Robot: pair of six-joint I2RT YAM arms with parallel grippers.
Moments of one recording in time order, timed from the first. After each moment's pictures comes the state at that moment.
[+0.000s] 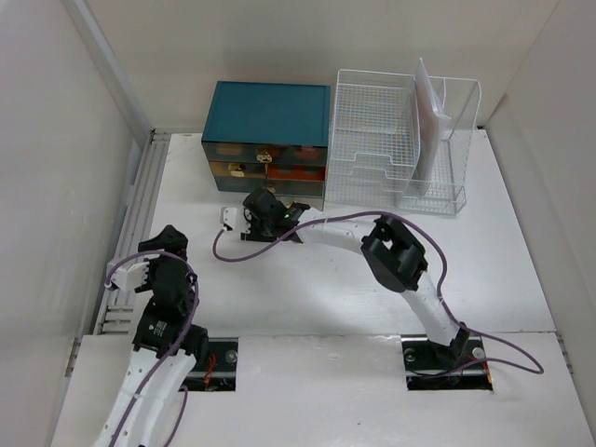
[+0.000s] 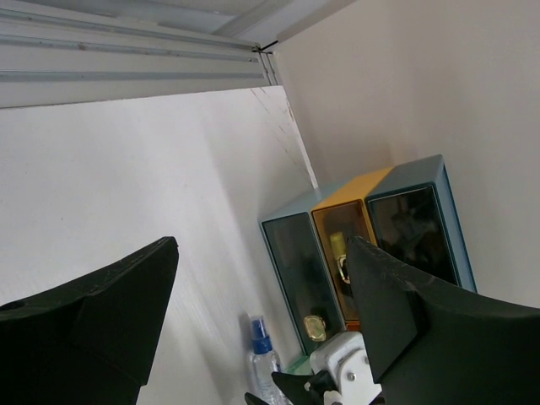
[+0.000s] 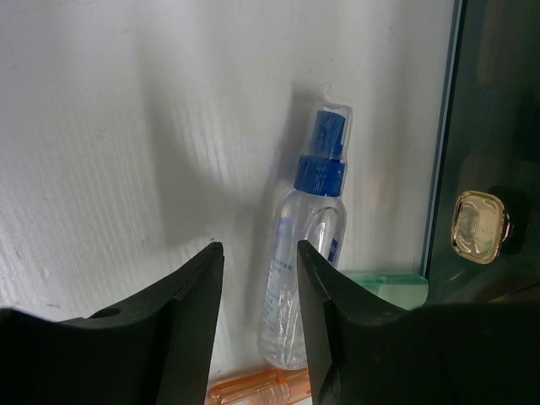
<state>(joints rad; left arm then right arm) -0.29 0.23 0.34 -0.36 -0.91 -1.22 0.98 2.27 1.79 -0.34 0.07 -0.67</state>
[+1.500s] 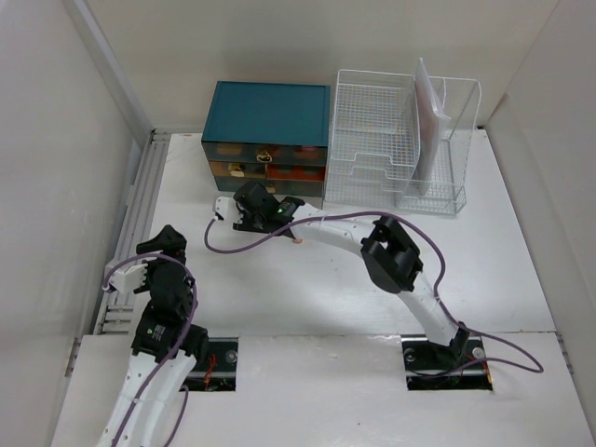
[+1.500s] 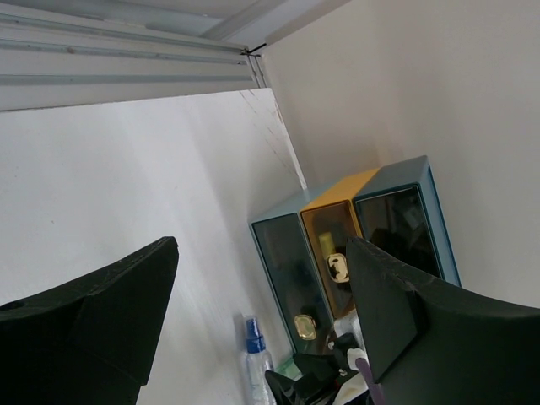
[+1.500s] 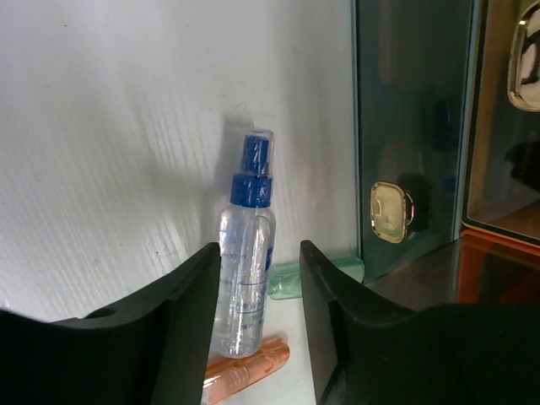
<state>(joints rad) -0.29 0.19 0.34 -0.36 -0.91 -1.20 1.00 2.31 1.96 -0.41 0.22 -0.64</state>
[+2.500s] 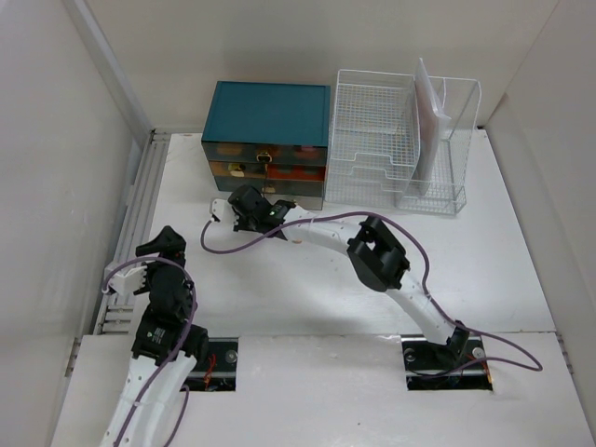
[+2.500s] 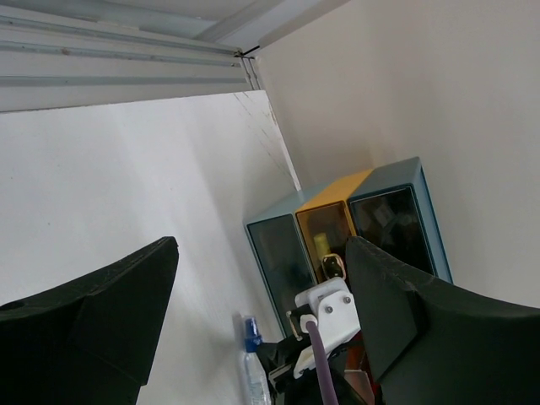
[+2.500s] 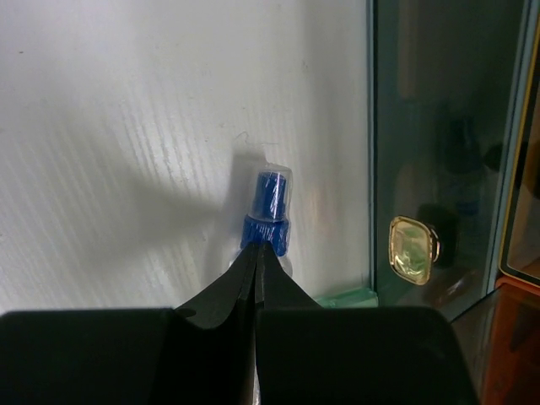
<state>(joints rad) -0.29 0.15 0.32 -0.36 -0.90 -1.19 1.00 2.44 2.07 -0.41 0.25 -0.64</state>
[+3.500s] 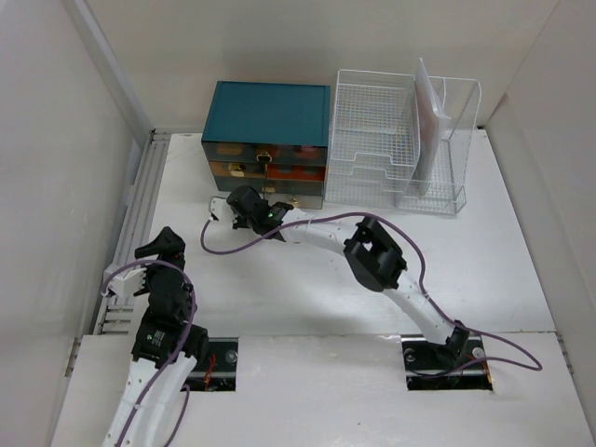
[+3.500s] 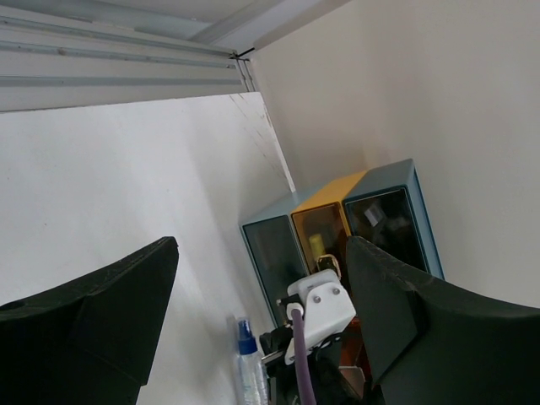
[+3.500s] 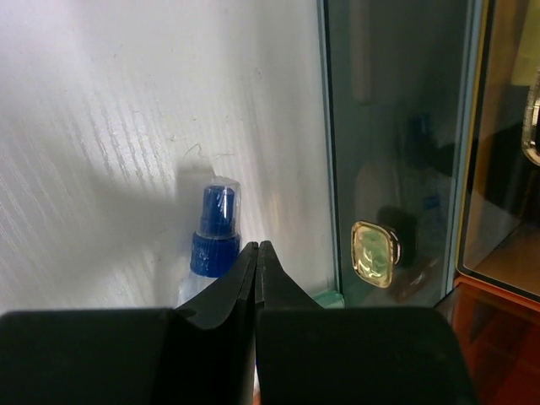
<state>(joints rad) -0.29 0.11 0.31 -0.36 -0.90 -1.19 1.00 2.47 2.08 -0.34 0.35 -0.70</state>
